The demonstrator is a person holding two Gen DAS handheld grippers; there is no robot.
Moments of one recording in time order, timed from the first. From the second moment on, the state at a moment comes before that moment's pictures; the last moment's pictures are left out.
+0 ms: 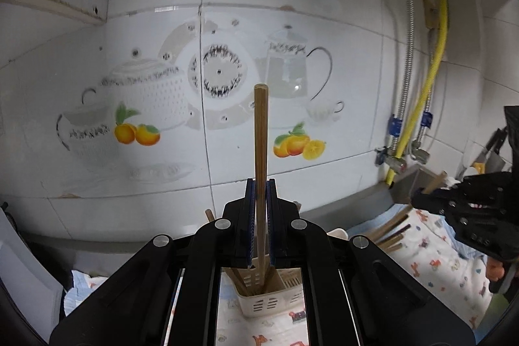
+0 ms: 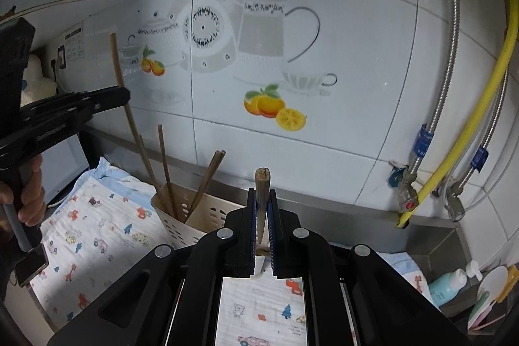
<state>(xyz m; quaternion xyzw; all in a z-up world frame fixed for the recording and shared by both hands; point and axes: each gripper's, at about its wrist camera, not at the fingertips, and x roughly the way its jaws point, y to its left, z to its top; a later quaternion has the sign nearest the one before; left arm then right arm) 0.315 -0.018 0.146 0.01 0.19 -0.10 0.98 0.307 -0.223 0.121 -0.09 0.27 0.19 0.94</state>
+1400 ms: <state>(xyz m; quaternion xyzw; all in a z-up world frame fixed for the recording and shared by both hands) 0.311 -0.012 0.107 0.00 0.24 -0.08 0.97 0.307 -0.228 0.102 -0.08 0.29 0.18 0.94</state>
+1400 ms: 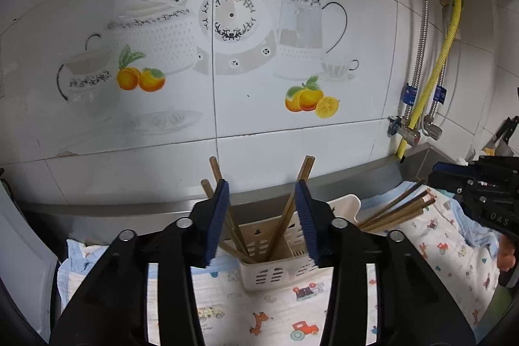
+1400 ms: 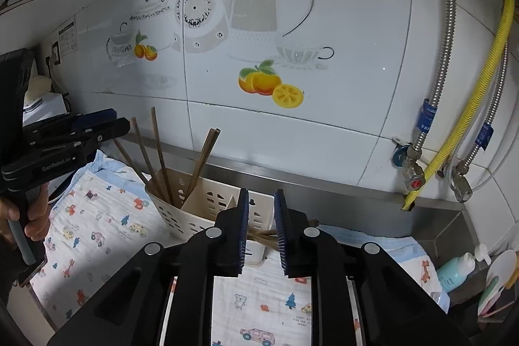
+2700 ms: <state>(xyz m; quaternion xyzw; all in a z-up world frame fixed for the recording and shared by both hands) 0.154 0.011 0.057 0.01 0.24 -0.04 0.97 0.168 -0.219 0.057 -0.06 0.27 0.17 0.95</state>
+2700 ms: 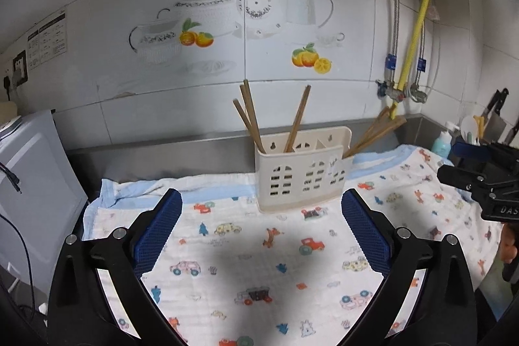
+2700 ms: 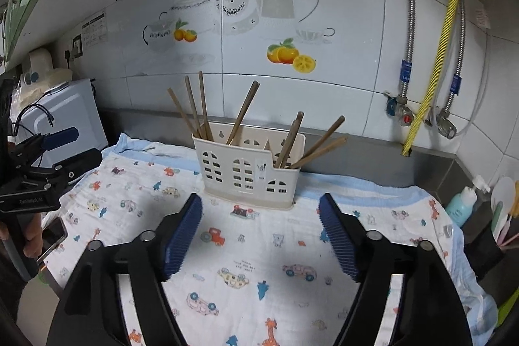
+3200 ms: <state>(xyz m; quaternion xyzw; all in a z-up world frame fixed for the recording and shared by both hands) 0.119 0.023 0.034 -0.04 0.26 -0.04 0.96 0.126 -0.225 0.035 -0.05 0.27 0.14 0.95</state>
